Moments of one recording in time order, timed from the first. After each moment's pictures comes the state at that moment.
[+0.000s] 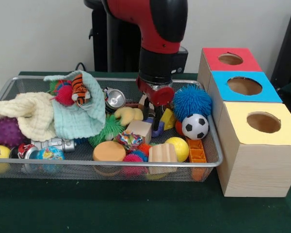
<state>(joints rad) -0.18 -0.46 -0.04 1.99 0.49 -0.09 2.23</state>
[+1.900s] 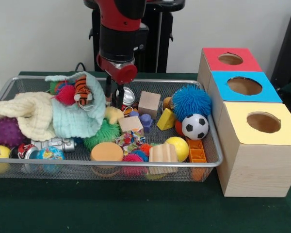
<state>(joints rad) -0.30 -0.57 -0.15 1.93 0.13 0.13 2.23</state>
